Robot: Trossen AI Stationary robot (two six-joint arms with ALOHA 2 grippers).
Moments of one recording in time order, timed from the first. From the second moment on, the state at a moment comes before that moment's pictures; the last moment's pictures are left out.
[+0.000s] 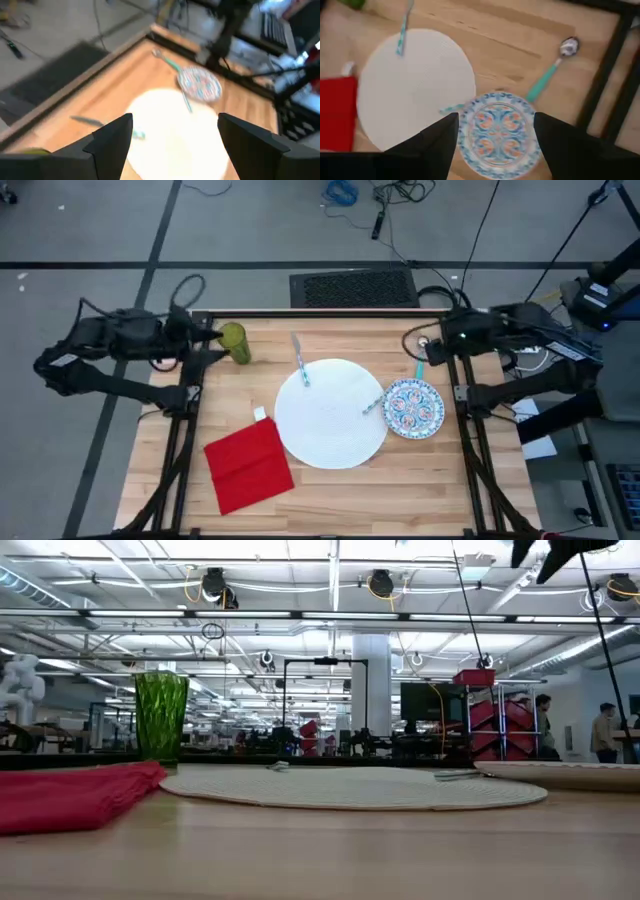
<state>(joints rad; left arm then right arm) 0.03 0.82 1.34 -1.06 -0.17 -0.43 -0.22 1.11 1.50 -1.54 0.13 1.00</state>
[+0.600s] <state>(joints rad) 0.03 0.79 1.07 -1.01 0.00 -0.33 -0.40 1.69 1.48 -1.57 -0.18 0.12</state>
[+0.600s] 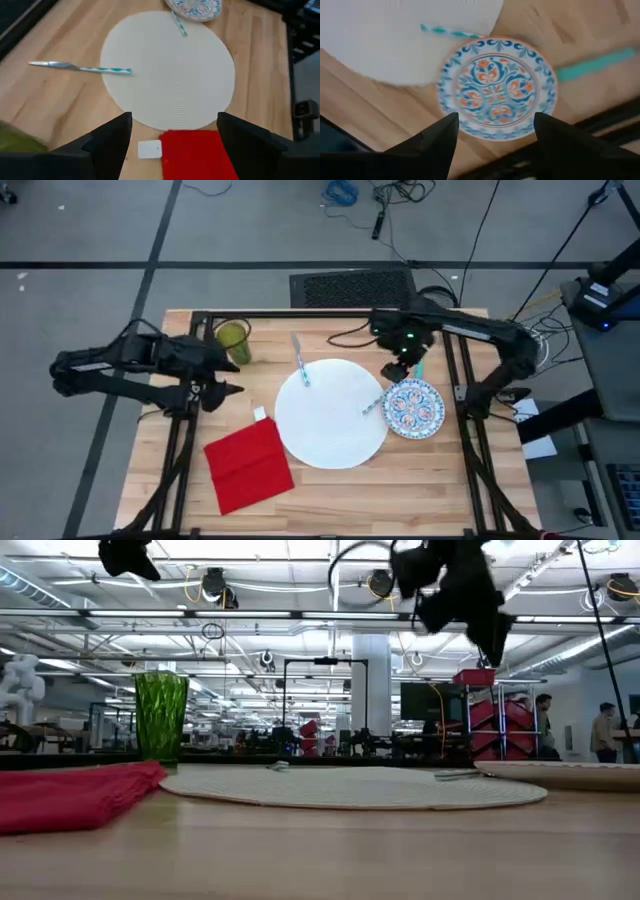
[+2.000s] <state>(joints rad) 0.03 0.79 1.07 -0.95 0.02 -0.47 -0.62 1.96 1.16 -1.29 -0.21 -0.81</state>
